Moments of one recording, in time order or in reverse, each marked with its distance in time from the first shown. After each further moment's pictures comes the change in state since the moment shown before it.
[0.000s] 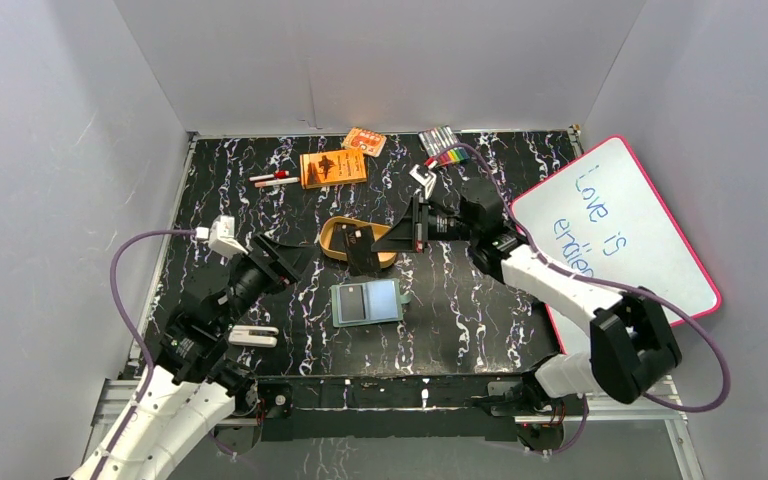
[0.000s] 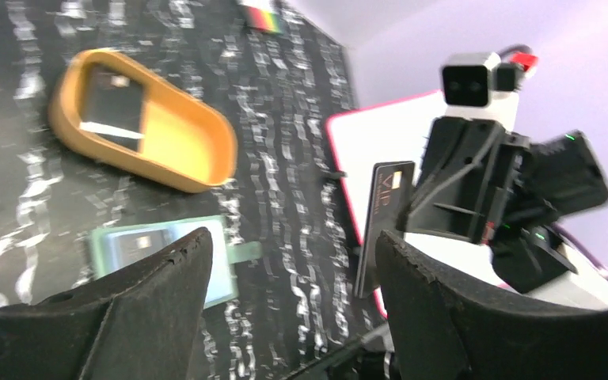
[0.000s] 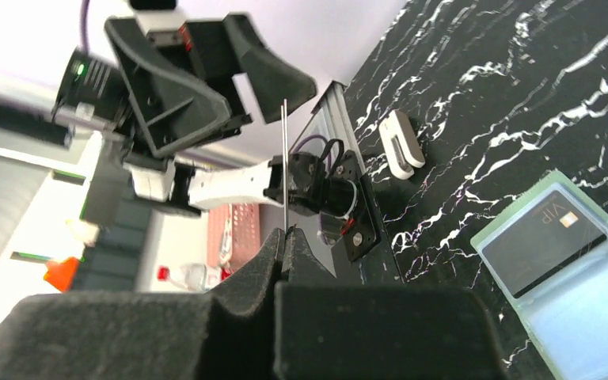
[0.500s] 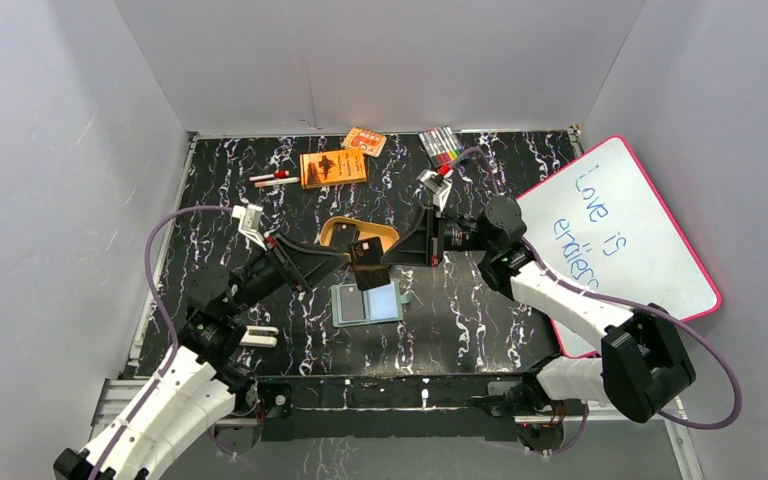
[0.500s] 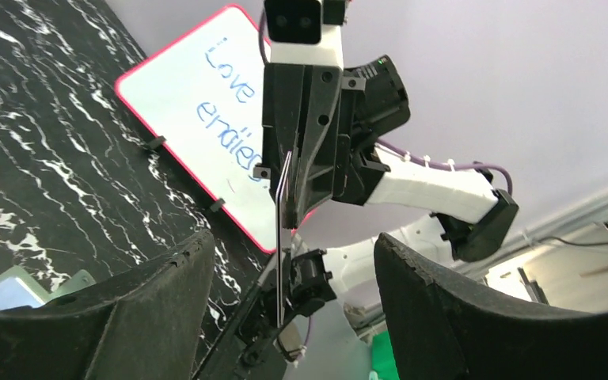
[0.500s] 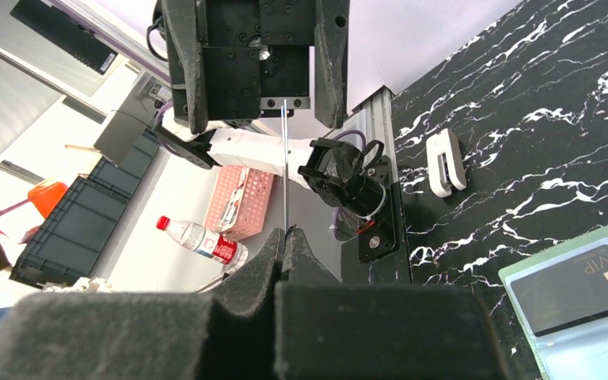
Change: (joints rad) left arm 0.000 0.095 -0.144 0.661 0.510 -0.078; right arm 0.000 -0.129 -0.146 0.352 -0.142 0.018
